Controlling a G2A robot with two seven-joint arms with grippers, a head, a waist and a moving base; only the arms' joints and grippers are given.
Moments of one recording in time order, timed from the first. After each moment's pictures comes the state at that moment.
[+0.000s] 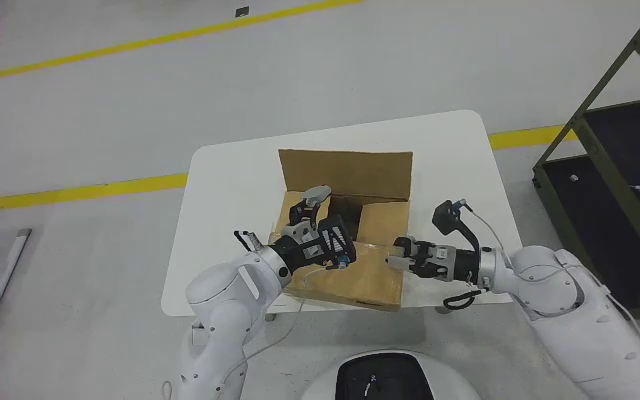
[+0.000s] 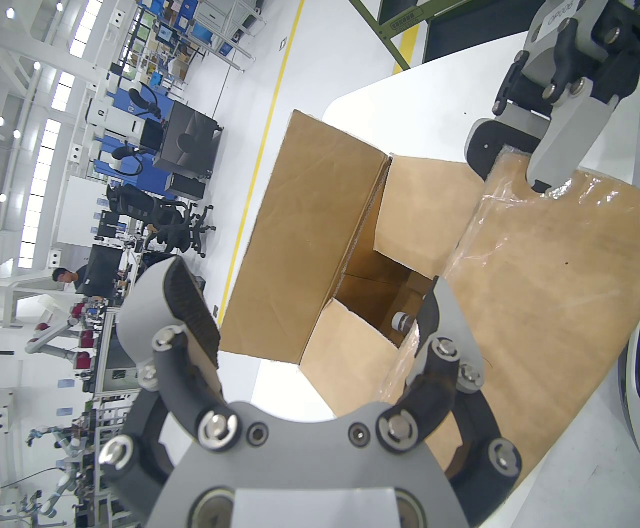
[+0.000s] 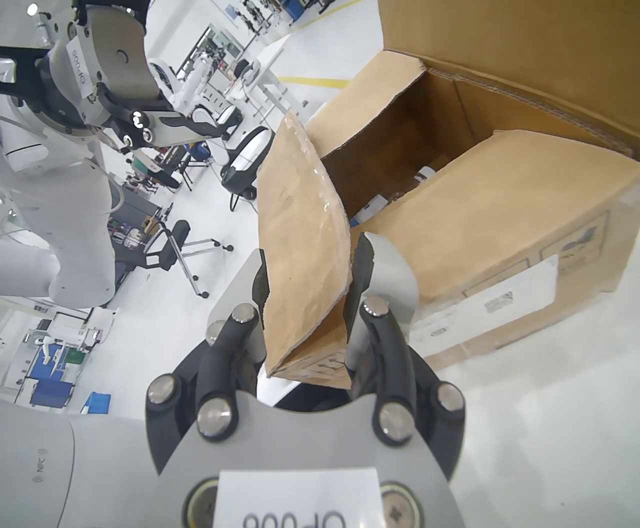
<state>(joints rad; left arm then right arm) 1.15 -1.30 -1.29 -2.06 2.01 -0.85 -0.26 -1.23 -1.12 1.32 -1.67 -0.25 -0.58 0.88</state>
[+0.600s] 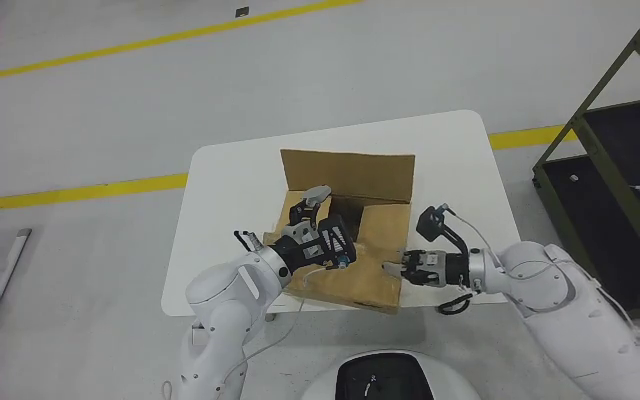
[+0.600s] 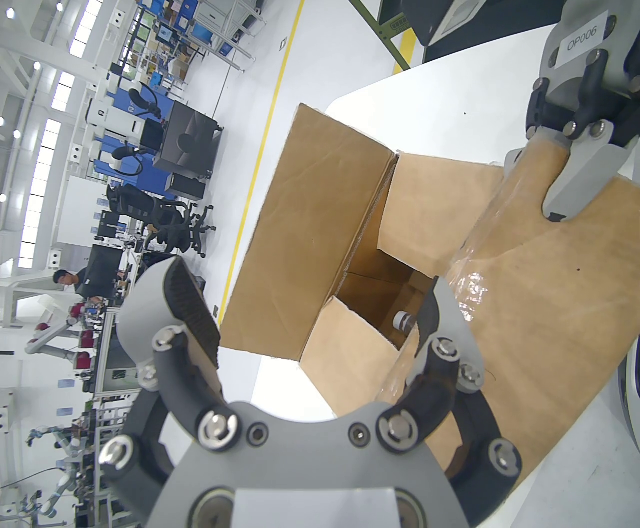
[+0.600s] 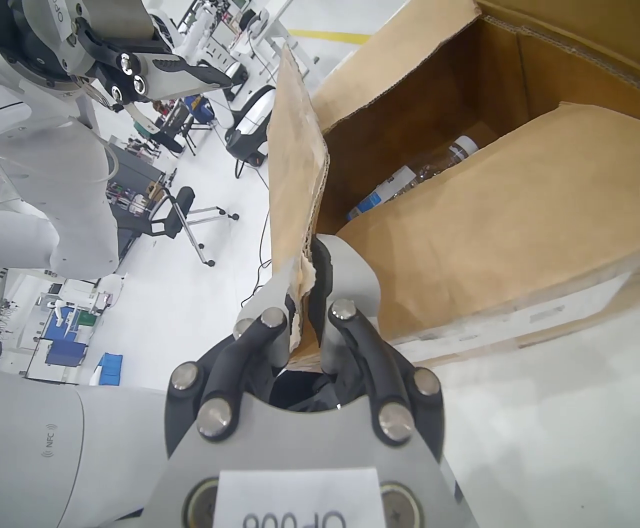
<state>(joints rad) 1.15 -1.30 -1.29 -2.06 2.01 -0.85 -0.26 -1.18 -1.11 1.27 -1.67 -0.27 -0.56 0.92</state>
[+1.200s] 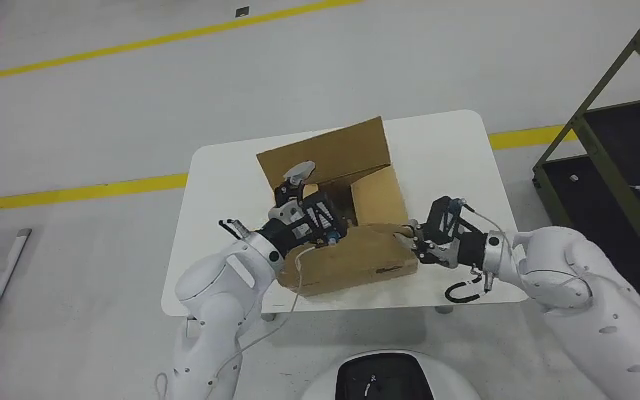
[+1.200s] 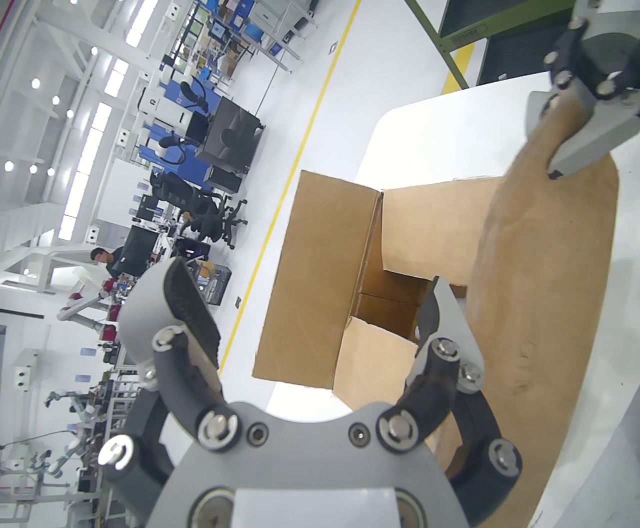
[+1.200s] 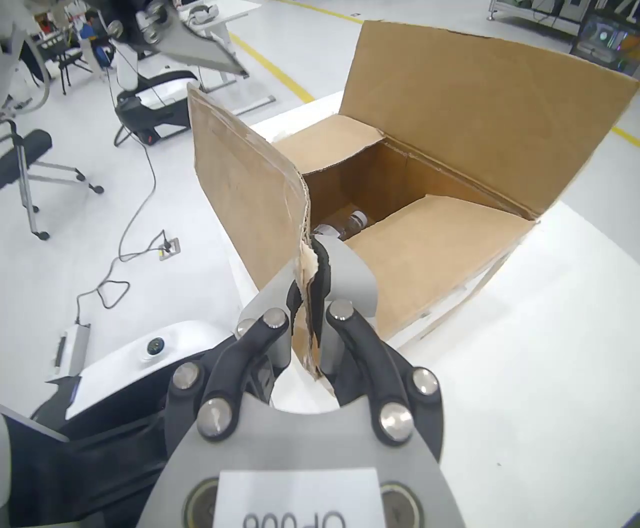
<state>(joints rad) 1.08 -1.31 -1.29 -2.05 1.95 -0.73 -0.35 -1.22 -1.08 1.34 -1.87 -0.85 -0.72 0.60</state>
